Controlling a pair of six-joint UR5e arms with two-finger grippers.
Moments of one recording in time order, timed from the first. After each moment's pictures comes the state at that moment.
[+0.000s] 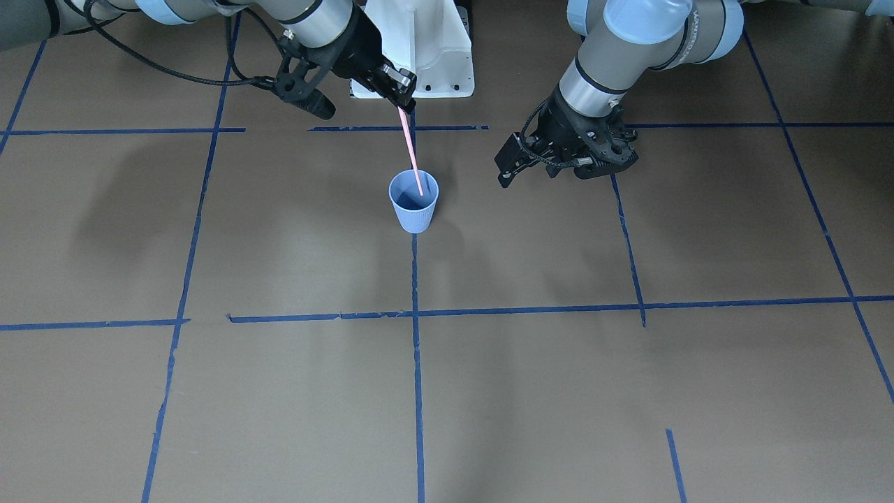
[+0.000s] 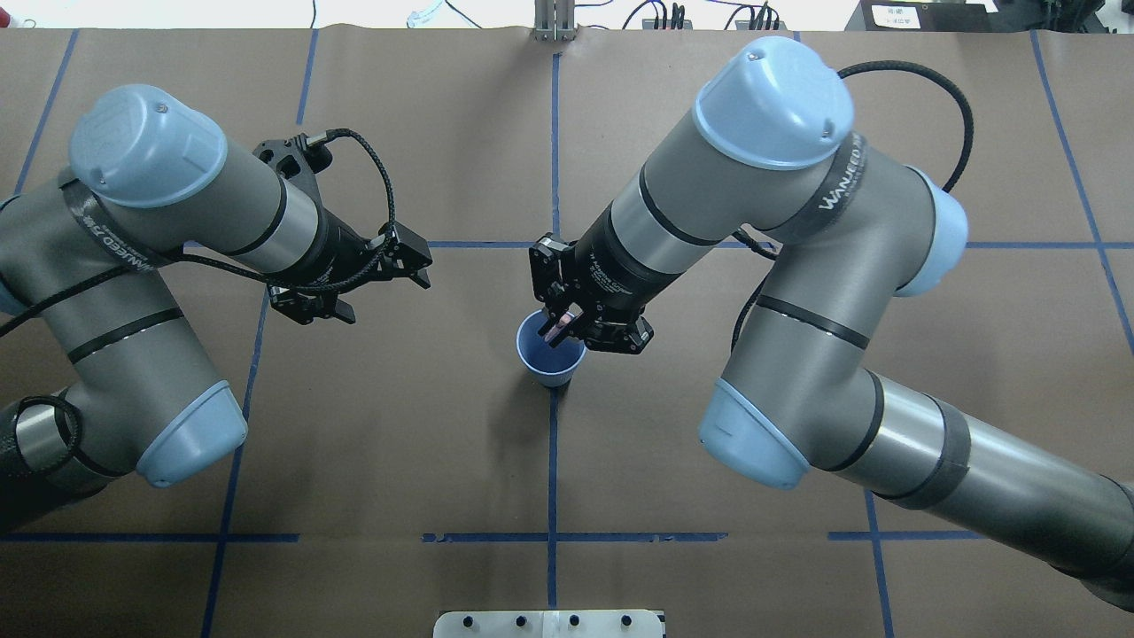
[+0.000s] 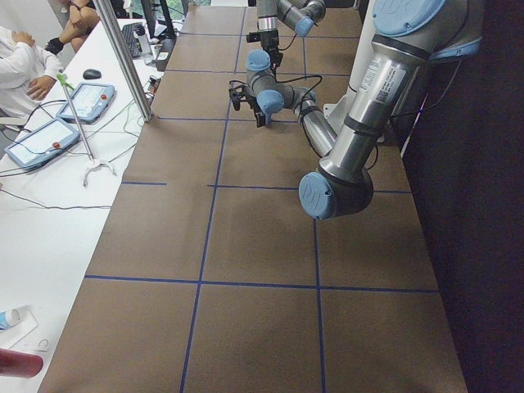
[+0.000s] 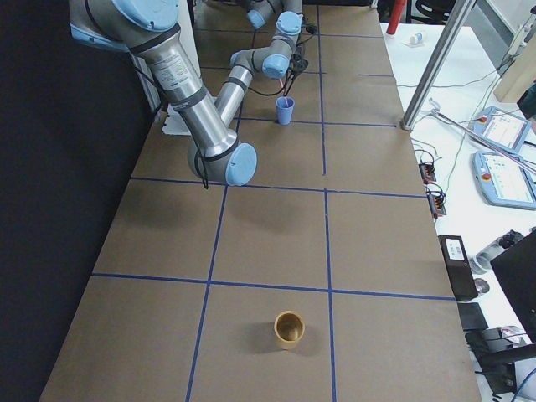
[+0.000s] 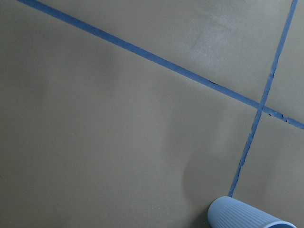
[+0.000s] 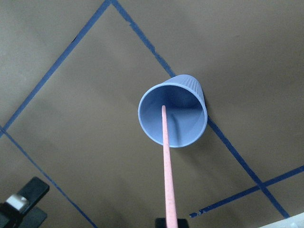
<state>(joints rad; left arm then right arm) -0.70 -2.03 -1.91 -1.75 -2.09 -1.55 0.62 -0.87 1.84 -1.44 2.25 2.02</state>
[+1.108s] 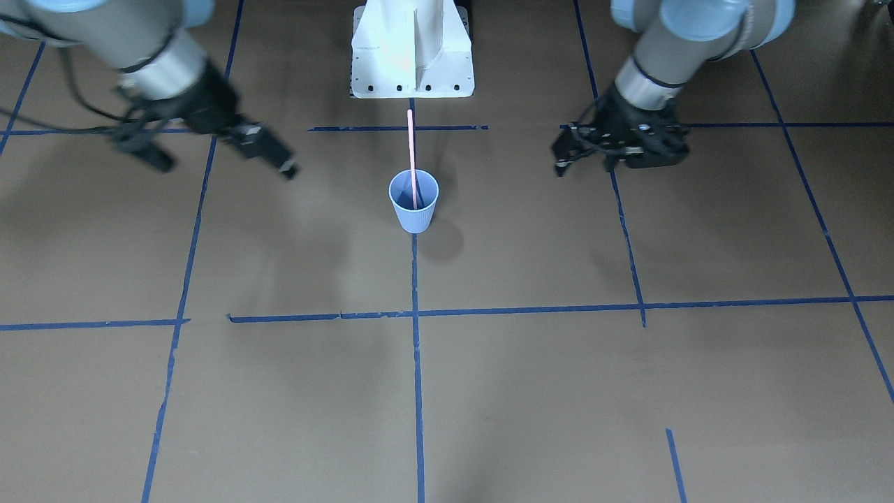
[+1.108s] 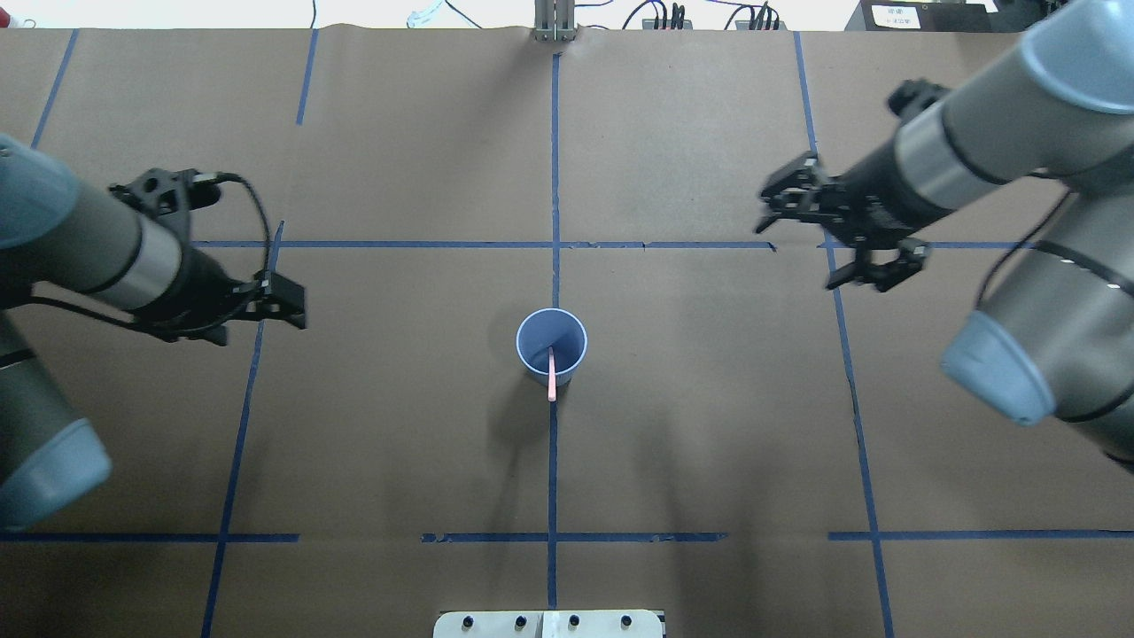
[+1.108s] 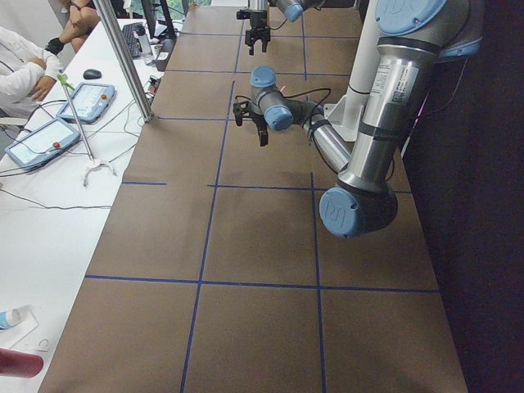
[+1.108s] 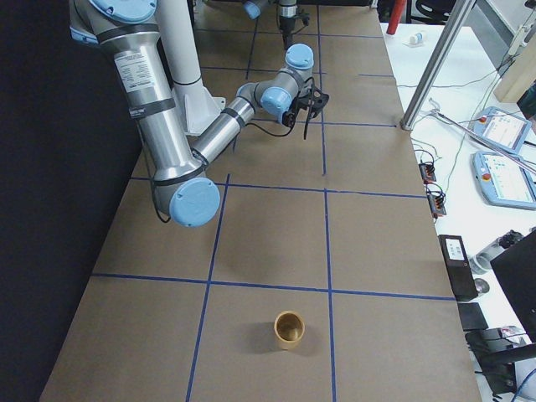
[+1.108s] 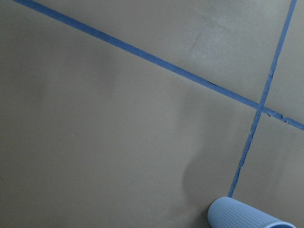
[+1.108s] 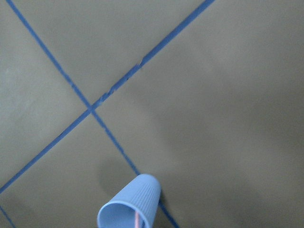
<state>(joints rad) -0.78 -1.70 -2.05 -1.74 -2.10 -1.17 0.93 -1.30 2.02 -1.45 2.26 1.54</state>
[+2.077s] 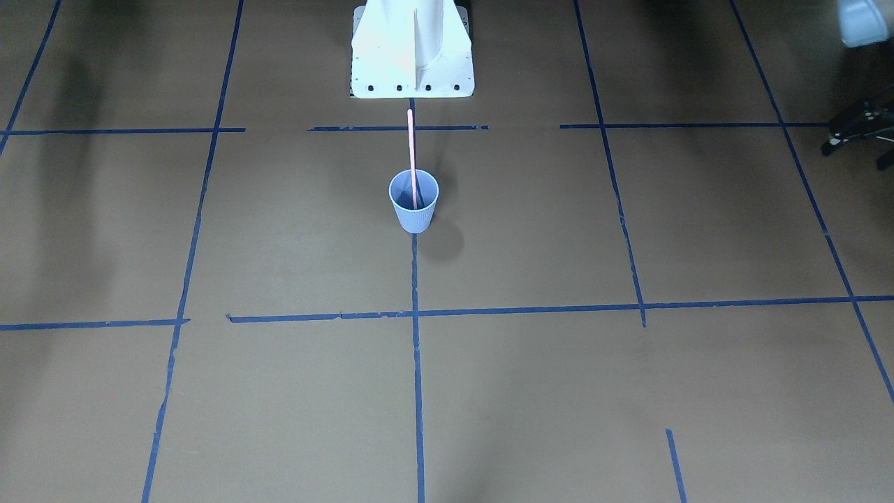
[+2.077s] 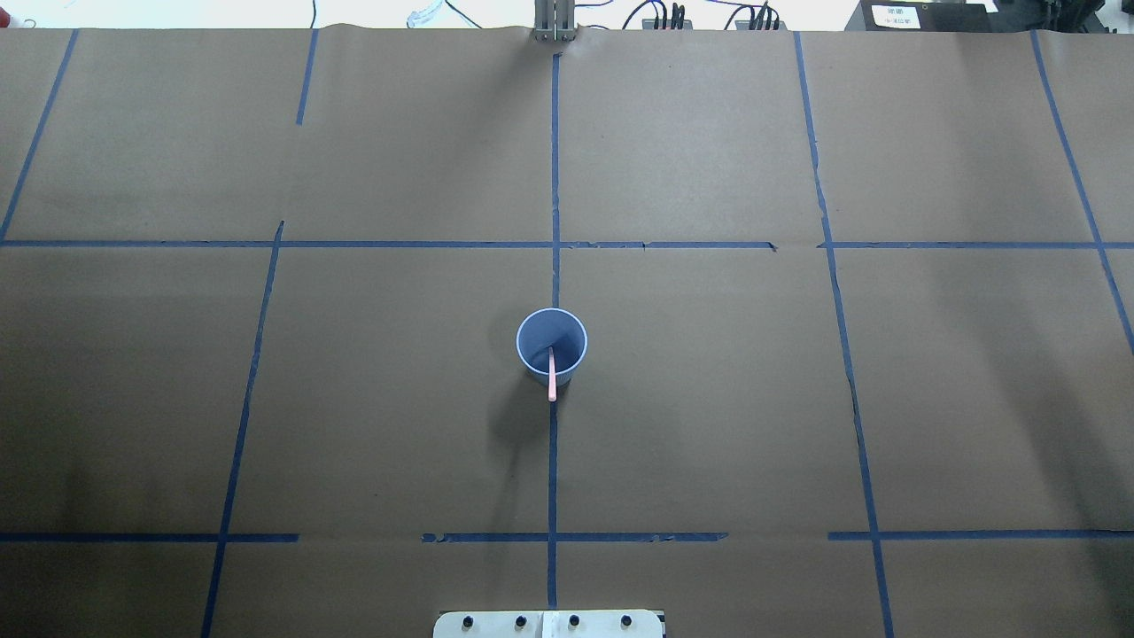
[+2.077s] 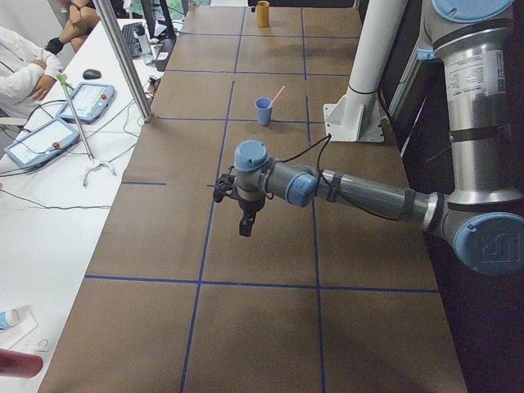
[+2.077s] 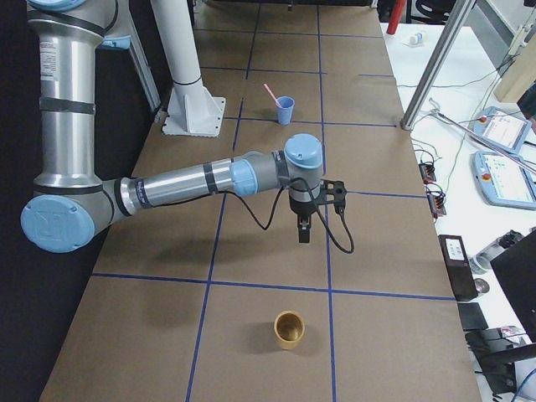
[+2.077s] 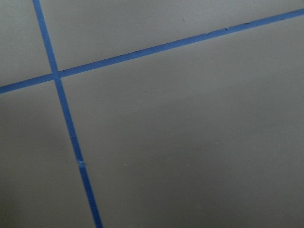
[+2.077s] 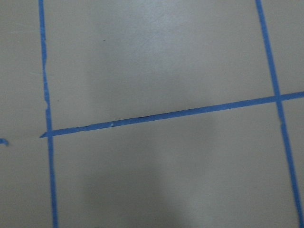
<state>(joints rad) -1.38 -1.41 -1.82 -1.74 -2.43 -0.02 1.48 -1.64 1.84 -1.57 2.27 0.16</state>
